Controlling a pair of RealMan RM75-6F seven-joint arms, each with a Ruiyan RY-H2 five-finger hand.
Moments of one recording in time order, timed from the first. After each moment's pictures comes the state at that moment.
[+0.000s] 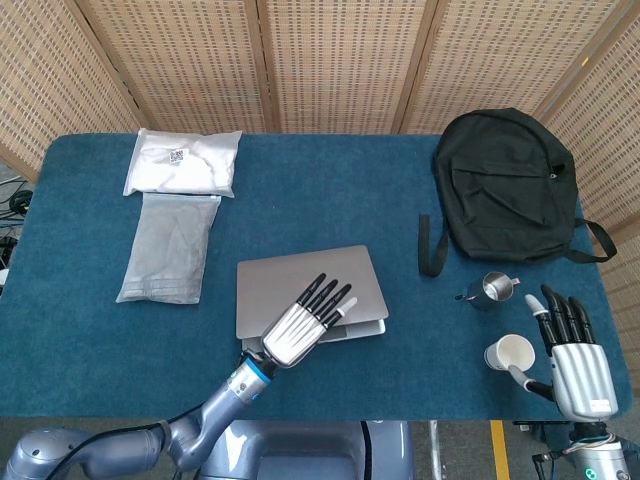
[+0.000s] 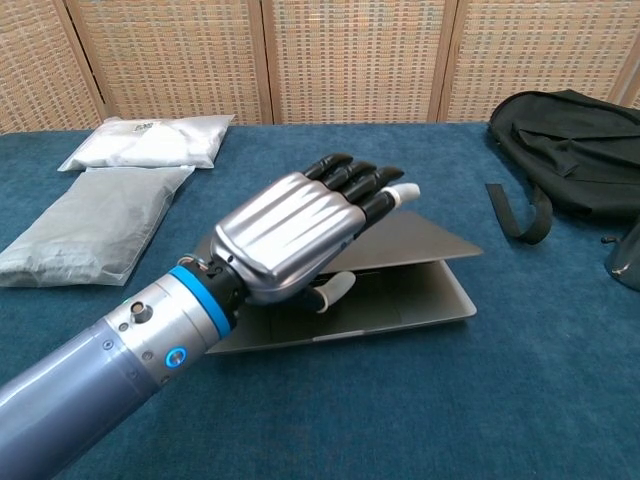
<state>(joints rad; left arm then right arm) -0.67 -2.02 -0.19 -1.23 1.64 1.13 0.68 0.03 -1.17 0.05 -1.75 -1.64 1.59 -0.12</state>
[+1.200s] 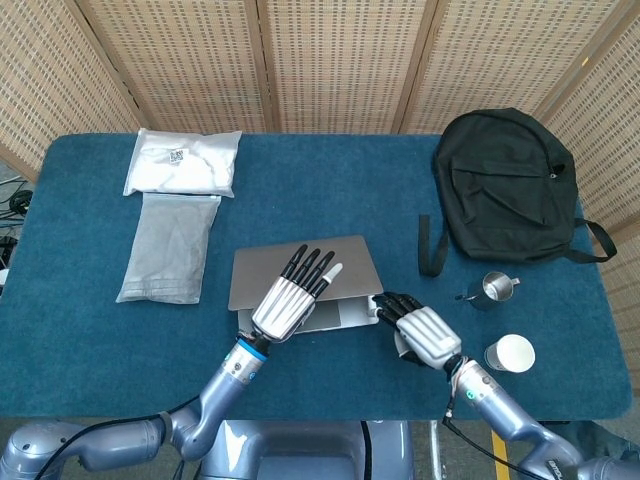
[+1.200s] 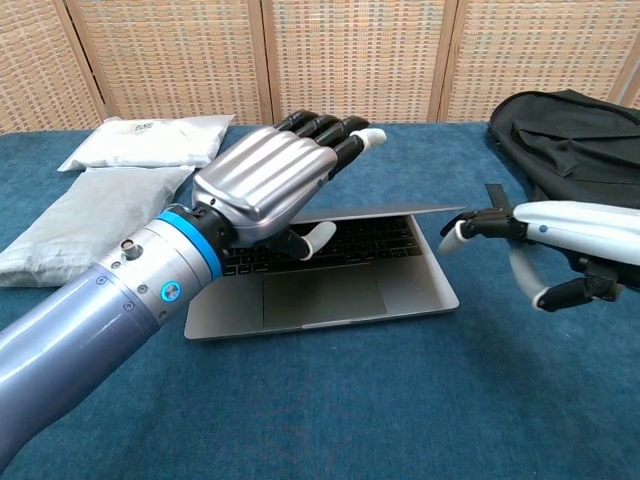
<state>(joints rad) -0.71 -1.97 -0.24 -1.31 1.50 1.14 0.70 0.51 -1.35 0.11 -1.67 -1.52 0.88 -0.01</state>
